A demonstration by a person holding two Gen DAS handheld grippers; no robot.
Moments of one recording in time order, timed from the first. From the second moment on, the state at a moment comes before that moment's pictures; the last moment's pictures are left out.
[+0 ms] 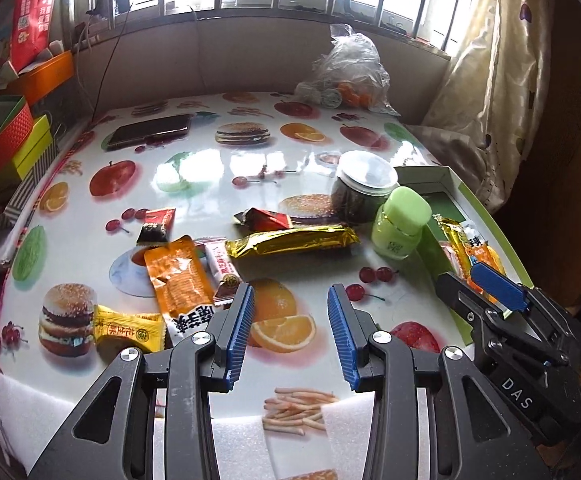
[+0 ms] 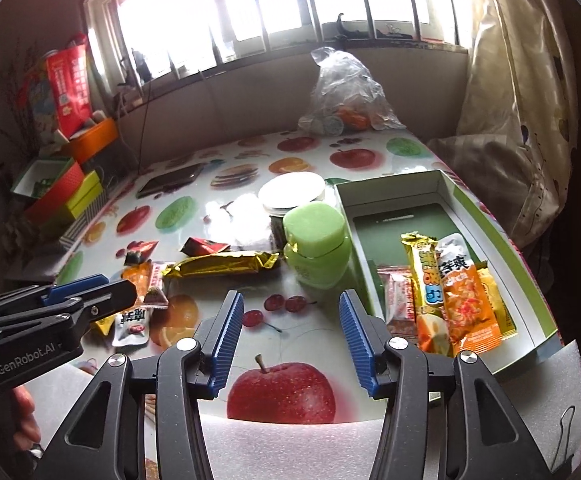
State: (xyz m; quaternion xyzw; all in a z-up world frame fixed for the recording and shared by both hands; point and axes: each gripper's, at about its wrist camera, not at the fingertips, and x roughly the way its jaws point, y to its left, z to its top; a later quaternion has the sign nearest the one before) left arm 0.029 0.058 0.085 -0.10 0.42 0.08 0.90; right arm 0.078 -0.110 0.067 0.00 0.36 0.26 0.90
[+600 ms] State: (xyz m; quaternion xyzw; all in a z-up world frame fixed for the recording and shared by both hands) left arm 0.006 0.156 0.050 -0.17 0.44 0.13 0.87; right arm 0.090 -0.009 0.046 -0.06 0.40 0.34 0.85
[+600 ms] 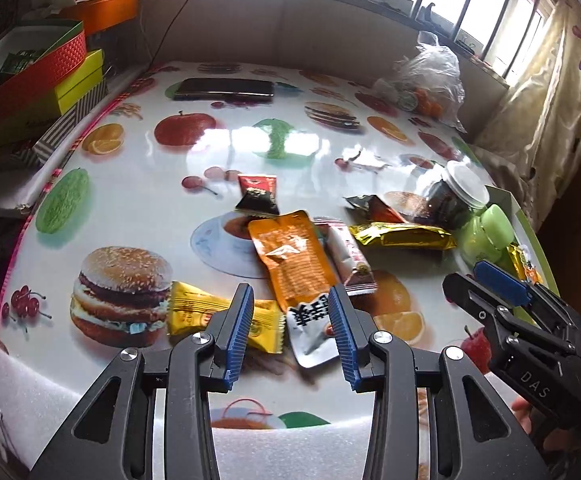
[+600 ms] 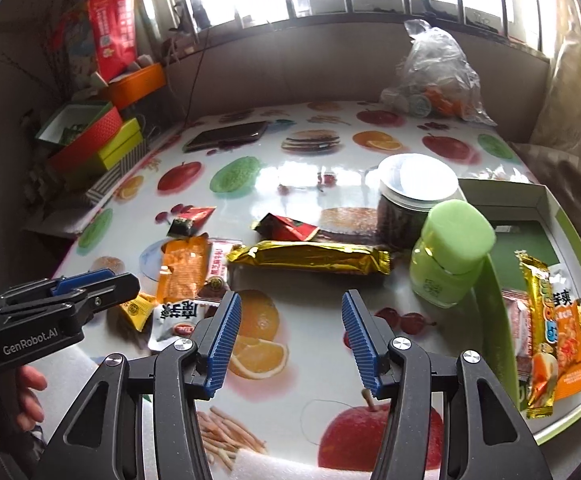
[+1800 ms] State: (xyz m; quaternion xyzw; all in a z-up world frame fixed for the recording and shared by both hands) left arm 0.009 0.219 0.009 -0.25 0.47 0.13 0.84; right arm 0.064 0.074 0.002 -0.13 0.45 0.37 0.80
